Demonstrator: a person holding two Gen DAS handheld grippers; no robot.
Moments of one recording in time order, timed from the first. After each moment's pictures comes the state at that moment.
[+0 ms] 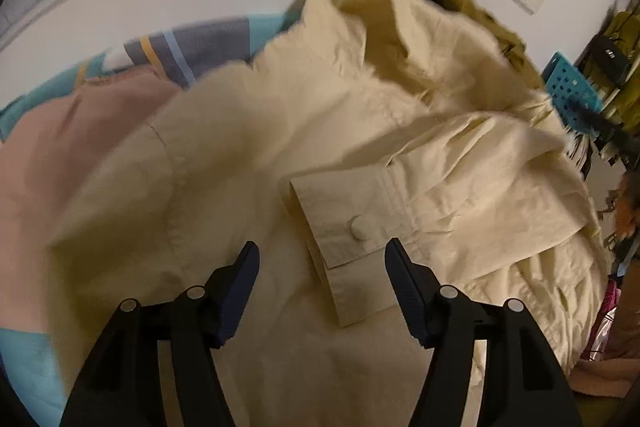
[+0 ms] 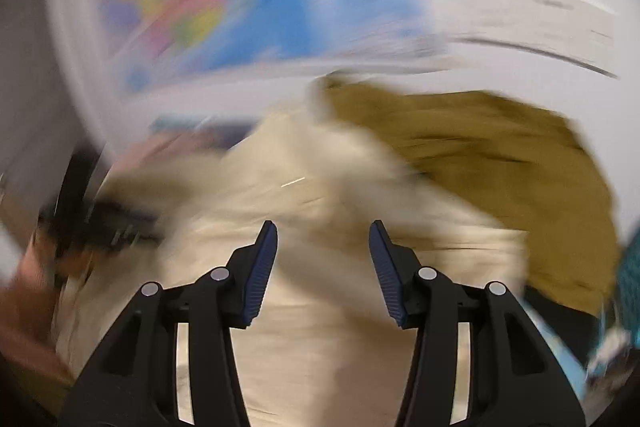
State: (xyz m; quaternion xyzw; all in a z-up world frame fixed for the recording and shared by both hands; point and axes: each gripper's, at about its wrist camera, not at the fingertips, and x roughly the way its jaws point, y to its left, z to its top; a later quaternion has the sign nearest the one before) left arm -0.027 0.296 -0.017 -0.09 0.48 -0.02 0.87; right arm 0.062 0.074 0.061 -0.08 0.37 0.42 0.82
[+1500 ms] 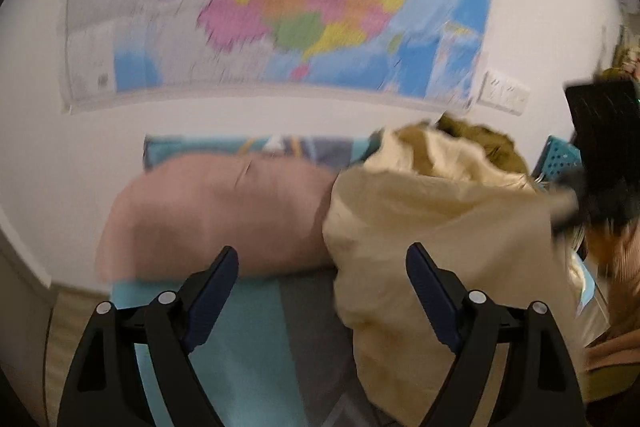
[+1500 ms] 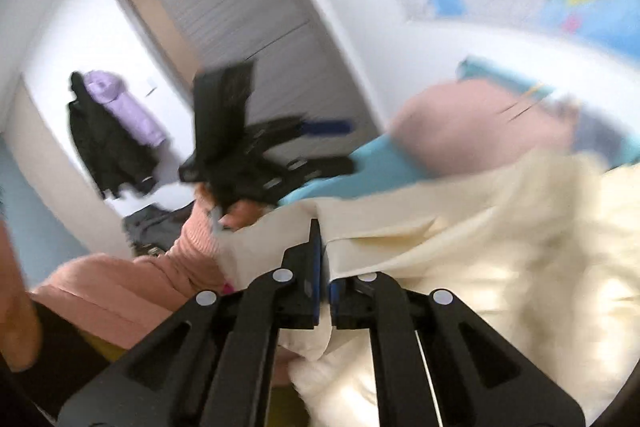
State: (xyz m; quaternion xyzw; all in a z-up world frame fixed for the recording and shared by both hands) left arm -0.220 0.376 0.094 -0.08 0.30 0.06 0.95; right arm -0.041 0.204 0.152 -0.08 0.40 0.70 0.59
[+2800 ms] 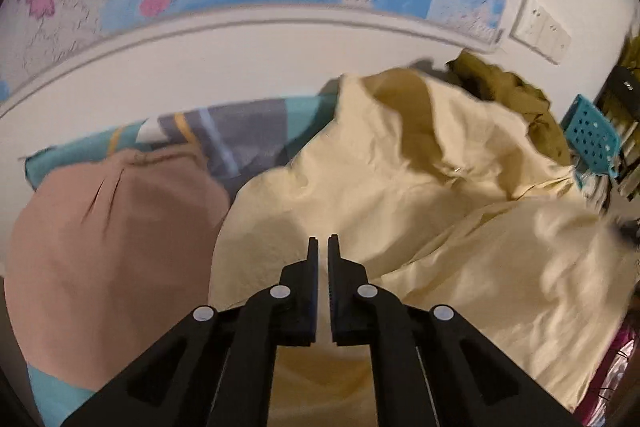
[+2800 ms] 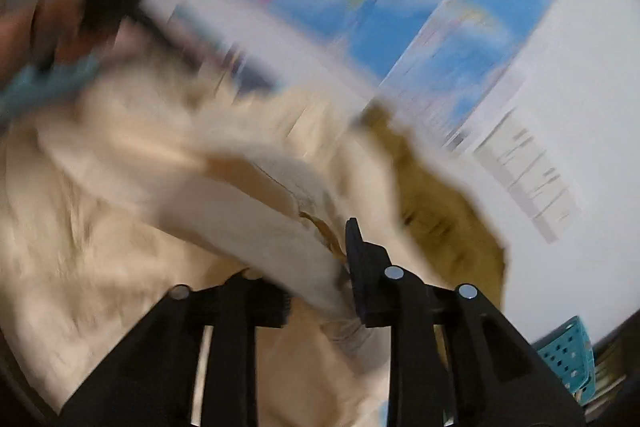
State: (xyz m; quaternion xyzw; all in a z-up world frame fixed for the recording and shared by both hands) left arm 0.020 0.326 0.018 -0.08 0.44 0.05 0.89; right arm -0.027 0.070 0.025 -0.40 0.28 0.34 0.81
